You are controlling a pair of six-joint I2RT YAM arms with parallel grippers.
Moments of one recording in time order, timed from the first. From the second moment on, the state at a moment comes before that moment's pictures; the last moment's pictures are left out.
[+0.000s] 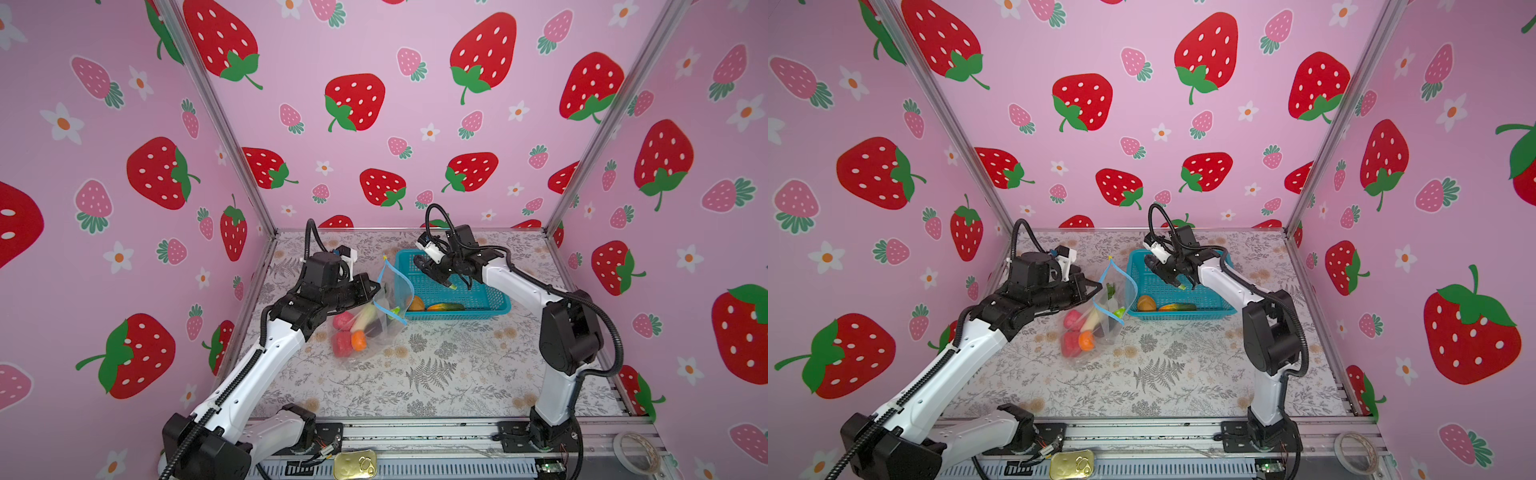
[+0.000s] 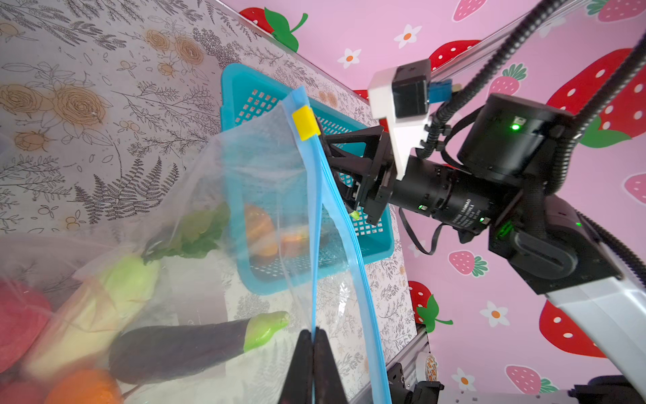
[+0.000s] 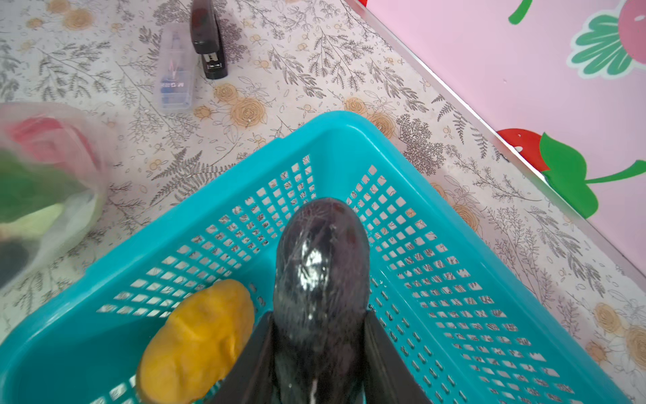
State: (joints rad) left arm -0.37 1.14 1.07 -0.52 0.40 -0.68; right arm 0.59 1.86 1.52 -0.44 -0.26 -0.39
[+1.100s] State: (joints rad) left arm -0.37 1.16 1.12 -0.52 0.41 -0.66; right arm 0.80 1.66 1.75 -0.83 -0.34 -0.56
